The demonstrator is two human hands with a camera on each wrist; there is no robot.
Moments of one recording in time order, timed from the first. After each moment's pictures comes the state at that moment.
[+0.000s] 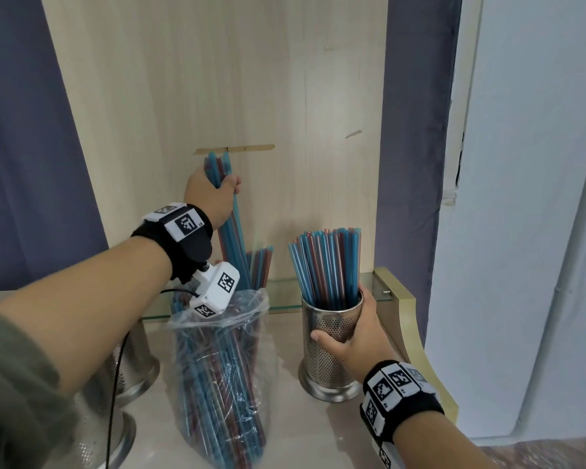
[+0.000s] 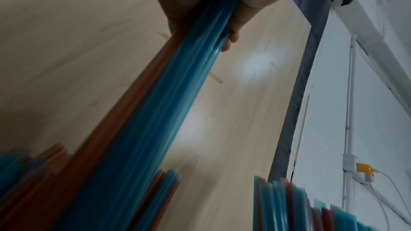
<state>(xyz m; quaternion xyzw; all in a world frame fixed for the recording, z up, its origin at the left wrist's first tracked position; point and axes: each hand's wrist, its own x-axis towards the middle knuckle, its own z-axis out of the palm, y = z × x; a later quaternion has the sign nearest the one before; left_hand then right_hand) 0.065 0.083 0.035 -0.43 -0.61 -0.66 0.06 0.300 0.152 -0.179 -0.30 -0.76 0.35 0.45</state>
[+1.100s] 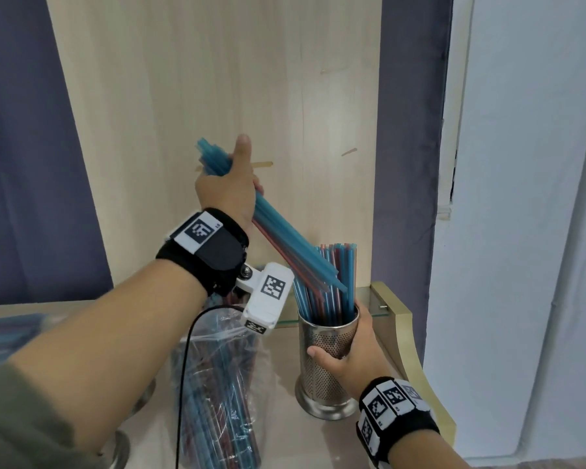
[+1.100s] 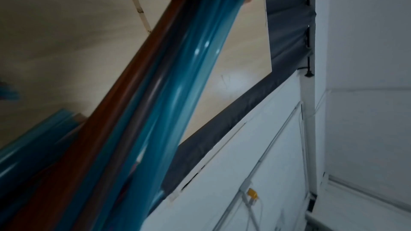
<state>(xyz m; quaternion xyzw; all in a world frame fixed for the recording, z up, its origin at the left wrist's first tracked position) 0.141 0.068 0.068 -0.31 -0.42 -0.85 -0.08 0.299 0.151 -0.178 -0.33 -0.76 0.36 0.44</state>
